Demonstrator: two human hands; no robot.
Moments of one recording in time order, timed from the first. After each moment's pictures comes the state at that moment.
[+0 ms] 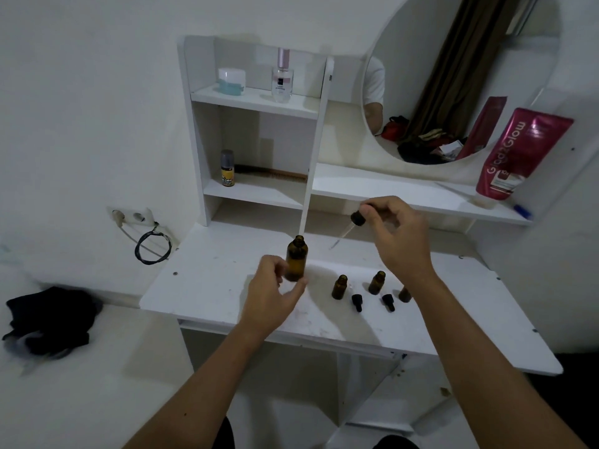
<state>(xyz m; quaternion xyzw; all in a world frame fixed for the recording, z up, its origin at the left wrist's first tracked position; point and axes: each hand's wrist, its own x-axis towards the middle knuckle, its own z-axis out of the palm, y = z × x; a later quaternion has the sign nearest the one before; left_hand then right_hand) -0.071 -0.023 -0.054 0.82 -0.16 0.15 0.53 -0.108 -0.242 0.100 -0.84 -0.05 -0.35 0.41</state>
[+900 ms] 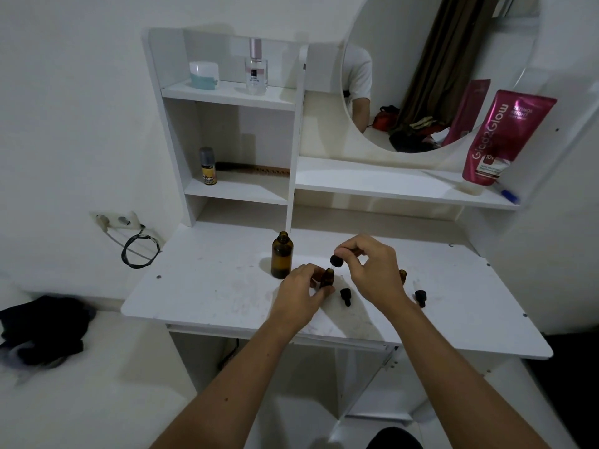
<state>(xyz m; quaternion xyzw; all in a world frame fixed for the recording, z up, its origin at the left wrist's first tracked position) -0.070 -0.099 -0.063 0.86 -0.21 0.04 0.46 -0.116 -0.255 0.025 -0.89 -0.05 -0.29 0.34</state>
